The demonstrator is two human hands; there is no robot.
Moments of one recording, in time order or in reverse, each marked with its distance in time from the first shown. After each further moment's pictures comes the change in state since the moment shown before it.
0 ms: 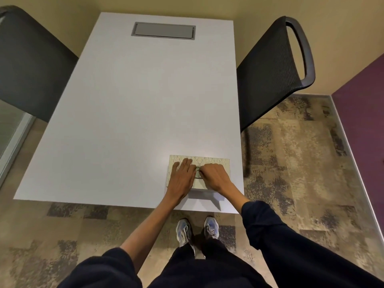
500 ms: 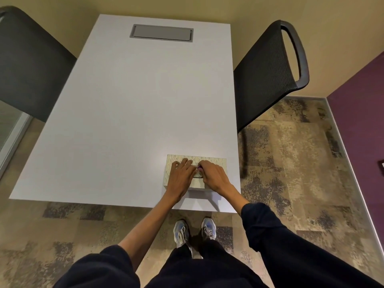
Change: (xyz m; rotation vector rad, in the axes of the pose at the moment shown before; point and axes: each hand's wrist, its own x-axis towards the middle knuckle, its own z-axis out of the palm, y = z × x) left_hand 0.007 0.003 -0.002 -0.012 -0.032 -0.006; right_hand -0.011 0.003 0.000 0.368 0.121 0.081
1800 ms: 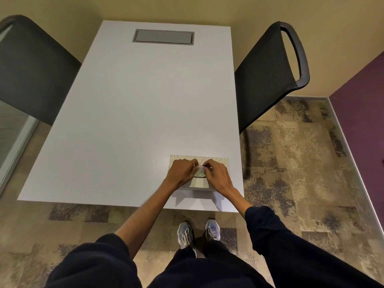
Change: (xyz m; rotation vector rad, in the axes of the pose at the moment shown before) left_hand 0.024 -0.016 -0.020 -0.040 -0.107 0.058; right_hand -0.011 -0.002 0.000 0.317 0.189 0.133
